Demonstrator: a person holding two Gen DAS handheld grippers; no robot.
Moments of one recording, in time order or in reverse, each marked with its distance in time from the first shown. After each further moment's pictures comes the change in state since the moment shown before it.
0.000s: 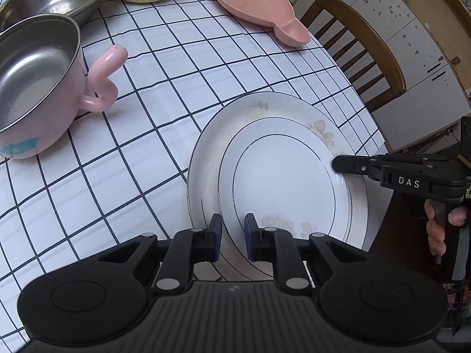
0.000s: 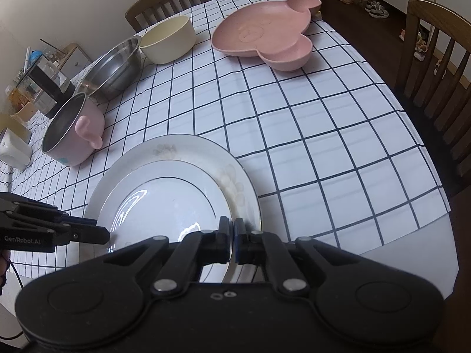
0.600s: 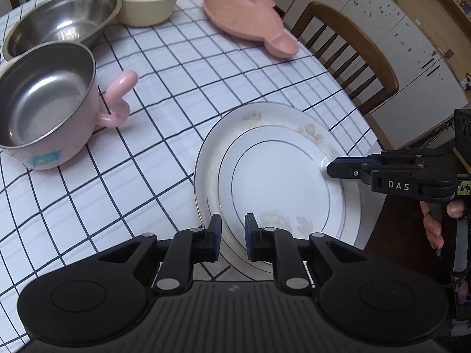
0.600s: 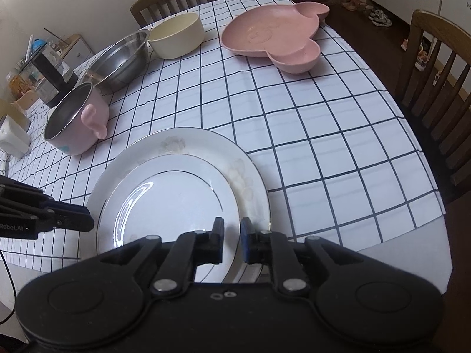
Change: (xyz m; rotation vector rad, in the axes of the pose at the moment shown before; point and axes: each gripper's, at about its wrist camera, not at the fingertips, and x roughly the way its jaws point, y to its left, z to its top) left arm -0.034 -0.007 -0.013 0.069 -0.075 0.024; right arm -0.007 0.017 -0.006 -0.056 -0.004 -0.035
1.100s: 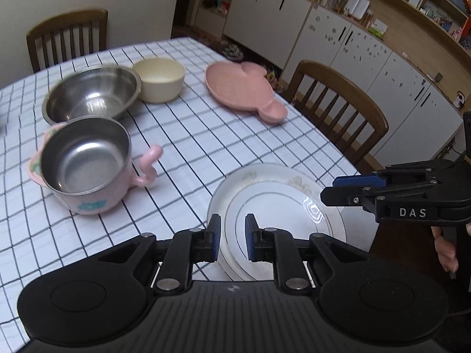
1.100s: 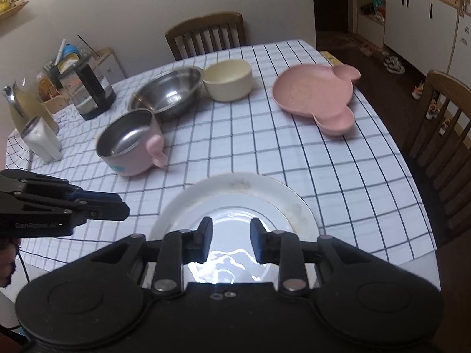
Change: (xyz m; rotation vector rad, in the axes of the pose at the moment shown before) left arm -0.072 -0.014 -0.014 0.054 -0.271 0.060; right arm -0.059 0.069 0.009 -0.110 -0.149 0.018
